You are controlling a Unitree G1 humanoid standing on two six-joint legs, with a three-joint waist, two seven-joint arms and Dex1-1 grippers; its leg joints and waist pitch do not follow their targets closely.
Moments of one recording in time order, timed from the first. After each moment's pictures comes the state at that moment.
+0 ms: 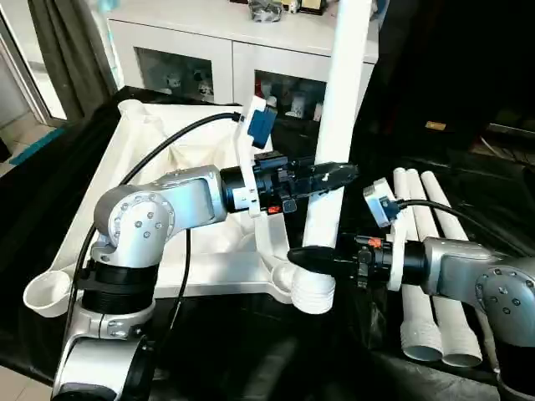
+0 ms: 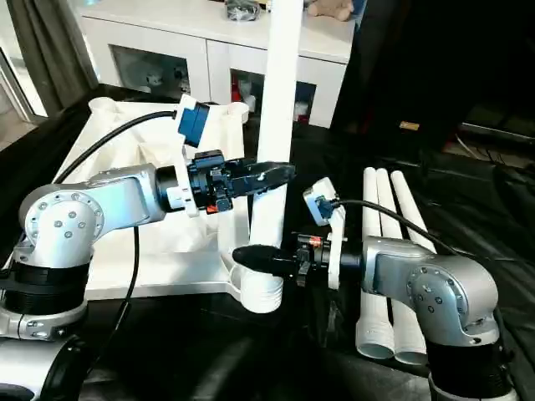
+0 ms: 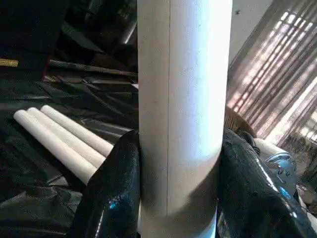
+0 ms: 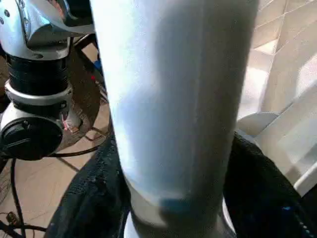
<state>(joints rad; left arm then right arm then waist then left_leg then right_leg) -0.69 0.20 0.00 -0.11 -0.91 1.08 -0.57 -0.33 -0.42 -0.04 -0.32 0.81 1.19 0.78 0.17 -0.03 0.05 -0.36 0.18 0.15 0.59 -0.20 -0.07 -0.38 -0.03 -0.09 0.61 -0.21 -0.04</state>
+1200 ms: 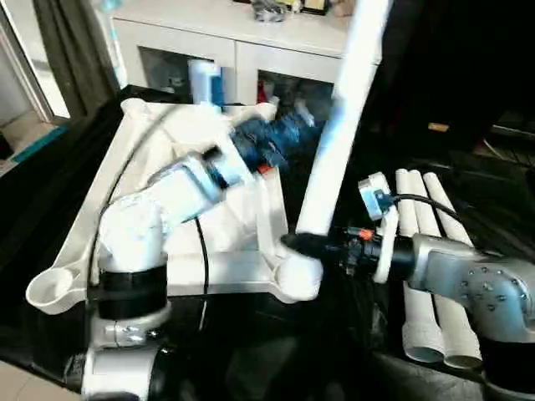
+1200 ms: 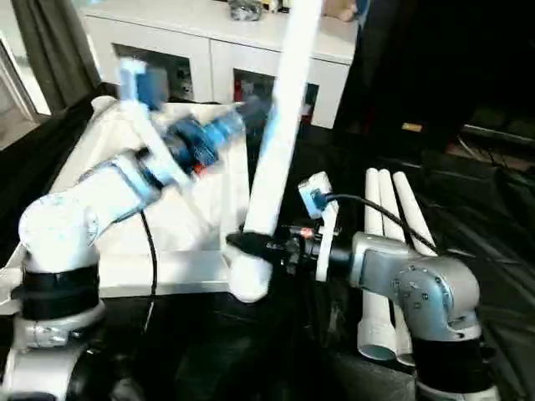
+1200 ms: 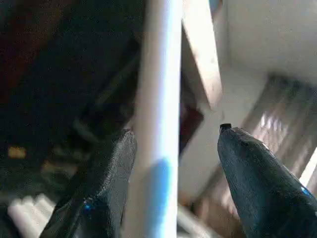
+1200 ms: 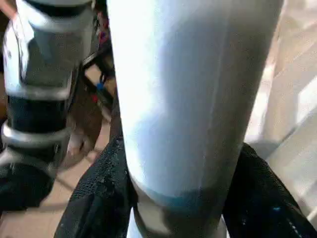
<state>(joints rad) -0.66 0.03 0.23 -0.11 -1.03 0.88 -0.45 -0.33 -0.32 -0.07 -0.26 0.82 1.10 0.71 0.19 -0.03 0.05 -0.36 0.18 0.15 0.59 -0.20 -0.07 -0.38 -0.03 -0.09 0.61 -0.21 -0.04</state>
